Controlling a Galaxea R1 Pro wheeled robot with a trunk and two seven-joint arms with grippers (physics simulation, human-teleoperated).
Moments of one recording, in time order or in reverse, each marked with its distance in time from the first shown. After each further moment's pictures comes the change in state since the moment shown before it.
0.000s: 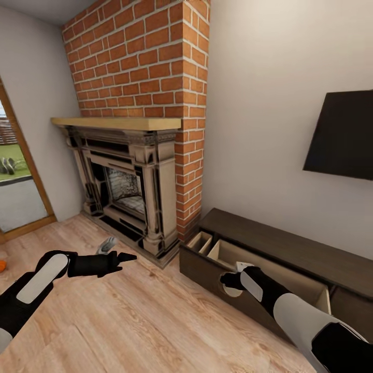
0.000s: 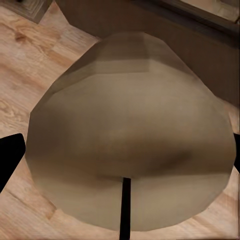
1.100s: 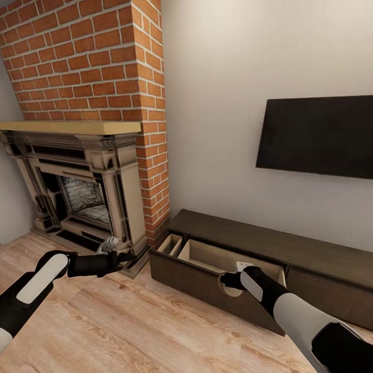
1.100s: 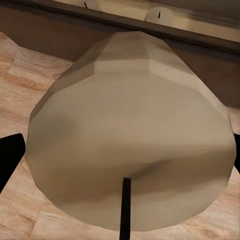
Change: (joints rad) left arm 0.000 0.000 0.000 0.000 -0.001 0.000 0.000; right arm 0.000 0.000 -0.001 -0.002 0.000 -0.001 0.002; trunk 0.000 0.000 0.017
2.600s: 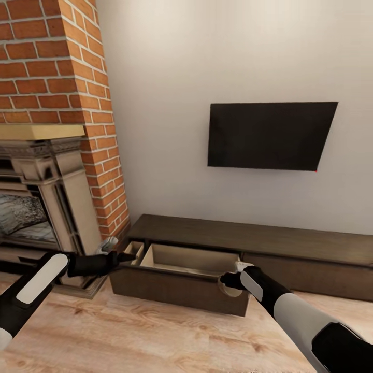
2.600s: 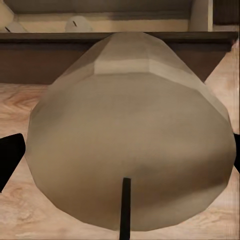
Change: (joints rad) left arm 0.000 0.000 0.000 0.000 -0.001 0.000 0.000; right arm 0.000 -0.001 -0.002 0.000 -0.006 0.003 -0.002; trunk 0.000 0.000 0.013
